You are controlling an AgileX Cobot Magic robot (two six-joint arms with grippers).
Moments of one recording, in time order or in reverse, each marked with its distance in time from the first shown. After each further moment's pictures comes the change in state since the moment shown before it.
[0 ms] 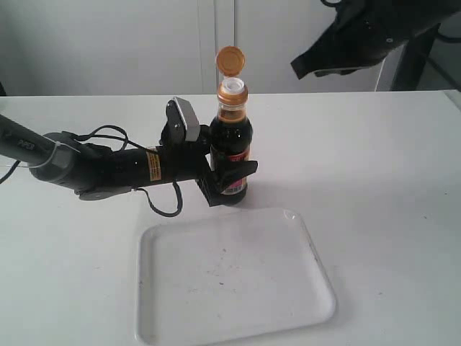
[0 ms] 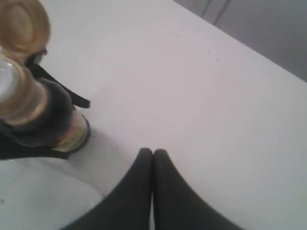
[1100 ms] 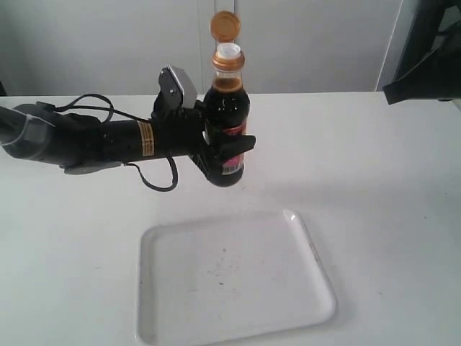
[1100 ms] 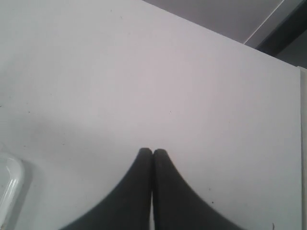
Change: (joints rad) left arm 0.000 -0.170 0.026 0.039 0.129 -0.168; right arm -0.188 -0.244 0.330 -0.158 -0.175 0.120
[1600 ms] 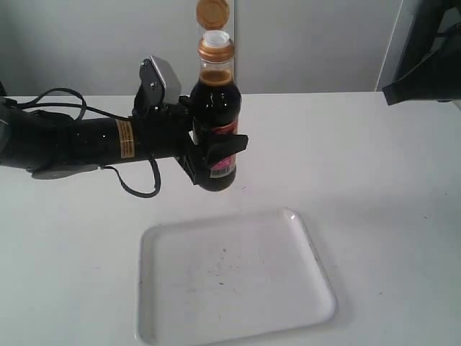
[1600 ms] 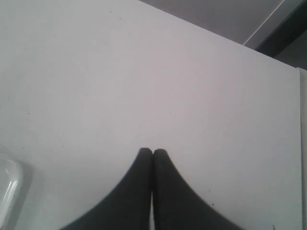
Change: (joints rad) left arm 0.000 -0.169 0.172 -0.007 -0.002 0.005; right arm 0.000 -0.002 0.009 0.000 -0.014 0.000
